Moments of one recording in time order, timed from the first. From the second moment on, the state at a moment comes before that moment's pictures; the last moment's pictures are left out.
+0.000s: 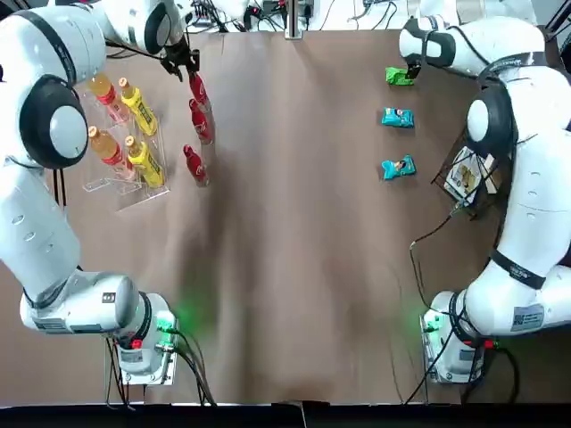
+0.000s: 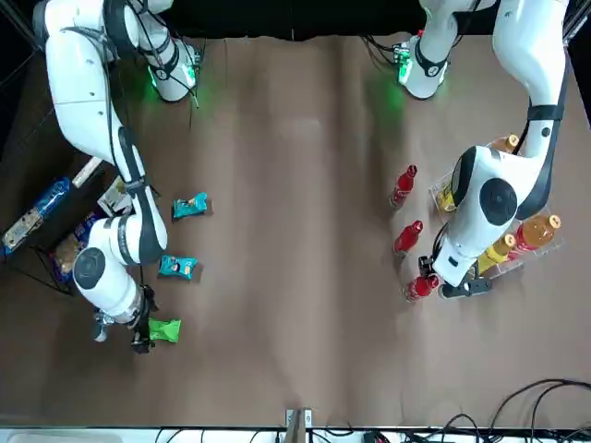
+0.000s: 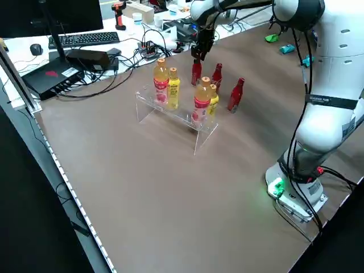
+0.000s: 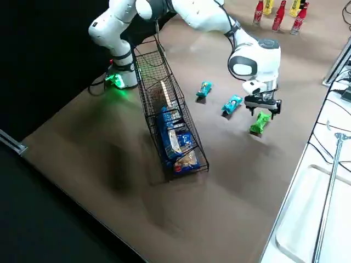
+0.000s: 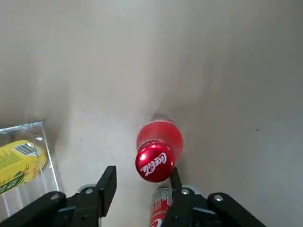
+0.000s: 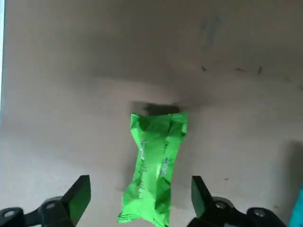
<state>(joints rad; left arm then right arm) 0.00 0.42 -0.22 -1.77 0.18 2.27 -0.42 0.14 0.83 -0.06 -1.40 -0.02 2.43 1.57</state>
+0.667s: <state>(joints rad) -0.03 0.42 -0.22 -1.75 0.18 2.27 -0.47 0.15 0.87 -0.08 -1.37 -0.06 2.44 1.58</state>
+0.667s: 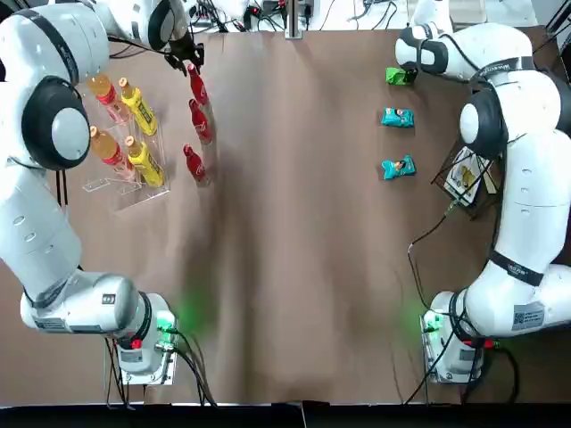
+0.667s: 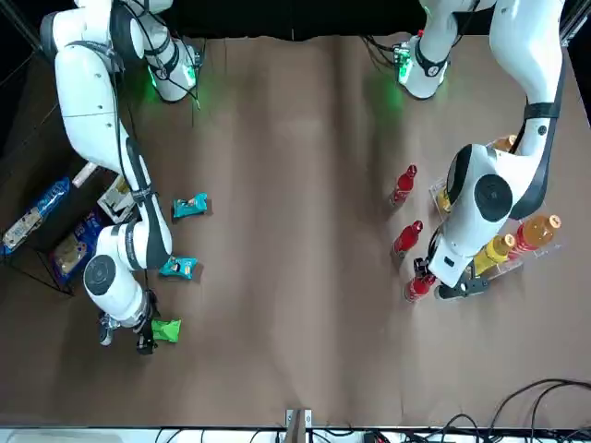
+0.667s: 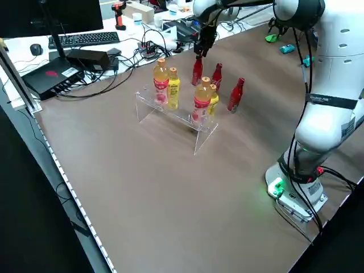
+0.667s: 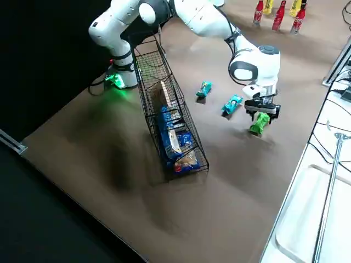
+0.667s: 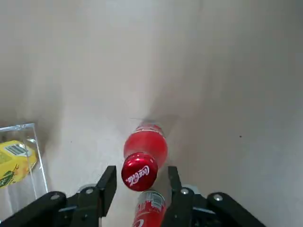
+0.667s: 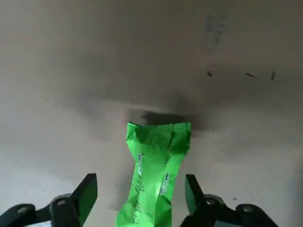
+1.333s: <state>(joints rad) -0.03 0.44 -0.22 -1.75 0.18 2.29 -0.47 0.15 0.88 -0.09 -1.38 -0.09 2.46 1.58</state>
